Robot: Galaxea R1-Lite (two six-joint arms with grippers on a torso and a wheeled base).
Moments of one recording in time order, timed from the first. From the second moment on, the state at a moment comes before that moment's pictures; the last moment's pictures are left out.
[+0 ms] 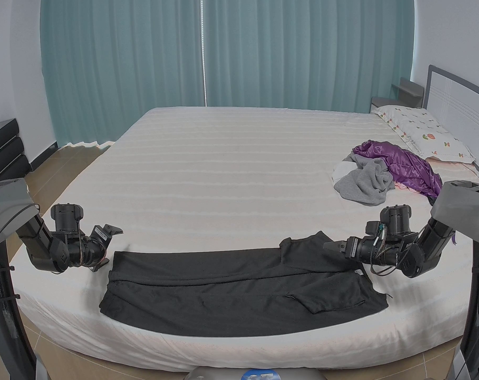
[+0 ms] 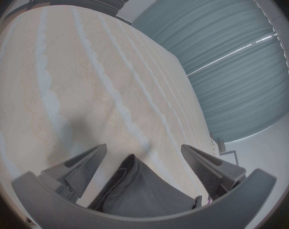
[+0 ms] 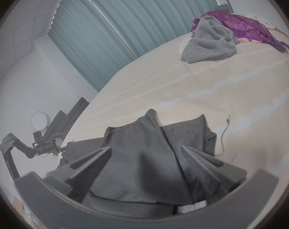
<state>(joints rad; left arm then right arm) 0.15 2.25 -0.84 -0.73 -0.25 -0.93 0.14 2.33 -0.84 -0.86 0.37 0.39</state>
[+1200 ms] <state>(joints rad) 0.15 2.23 -0.81 -0.73 -0.24 -0.92 0.11 2.30 -0.75 -0.88 0.38 0.39</state>
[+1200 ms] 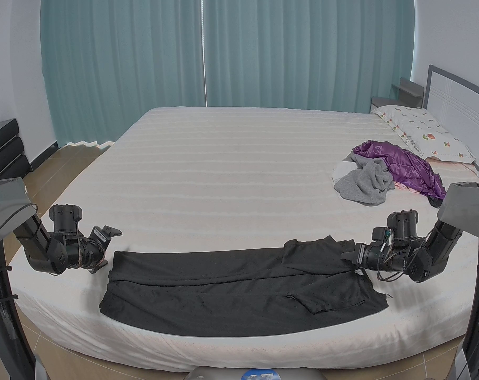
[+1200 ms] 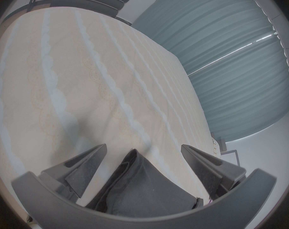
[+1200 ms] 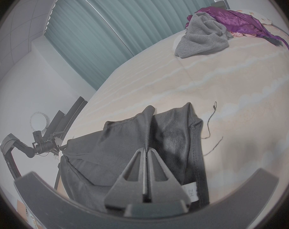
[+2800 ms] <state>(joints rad) 0.02 2.06 -0.62 -0.60 -0.10 -0.76 0.16 2.11 -0.53 -0.90 0.14 0.69</state>
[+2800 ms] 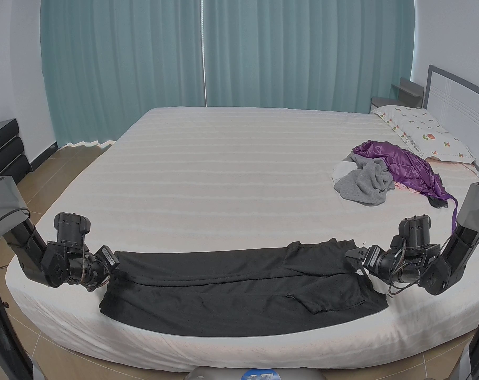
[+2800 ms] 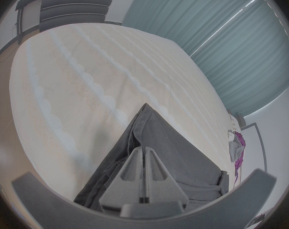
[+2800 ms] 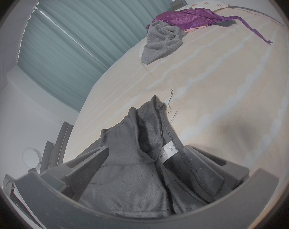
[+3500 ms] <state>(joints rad) 0.01 1.97 -0.61 -0.60 -0.10 -0.76 0.26 2.13 -0.69 -0.67 0.04 0.84</state>
